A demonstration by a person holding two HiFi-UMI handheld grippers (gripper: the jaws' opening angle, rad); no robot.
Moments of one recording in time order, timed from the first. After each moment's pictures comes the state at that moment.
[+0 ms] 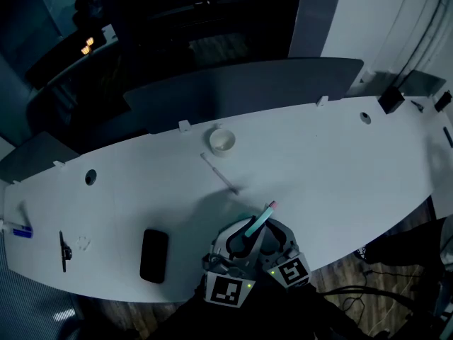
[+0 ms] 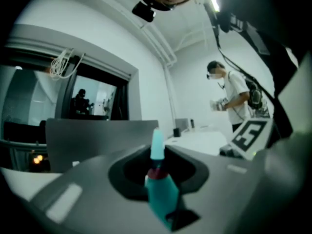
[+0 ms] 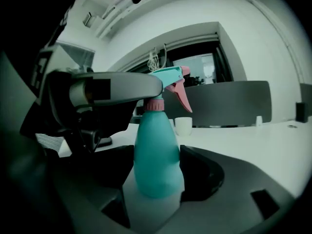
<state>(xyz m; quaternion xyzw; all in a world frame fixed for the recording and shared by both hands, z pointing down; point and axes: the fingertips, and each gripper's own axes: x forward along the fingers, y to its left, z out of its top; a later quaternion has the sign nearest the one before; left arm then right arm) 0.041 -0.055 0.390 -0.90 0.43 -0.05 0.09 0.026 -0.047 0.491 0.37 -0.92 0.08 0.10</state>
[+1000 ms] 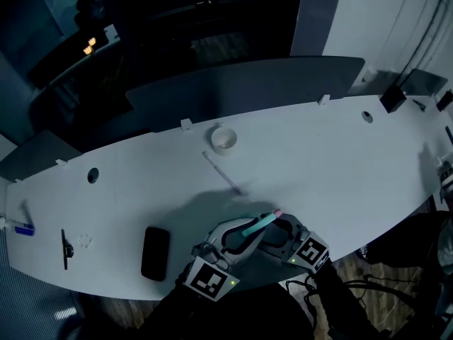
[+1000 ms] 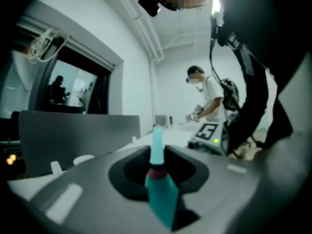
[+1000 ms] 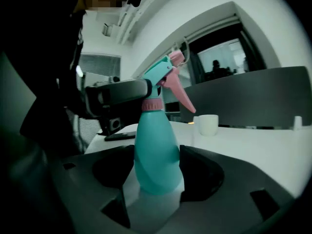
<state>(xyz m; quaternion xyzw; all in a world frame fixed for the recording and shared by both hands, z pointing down) 0.045 -0.044 0.392 -0.95 0.30 -0.06 0.06 0.031 -0.039 0.496 0.17 -0.98 0.07 0.12</state>
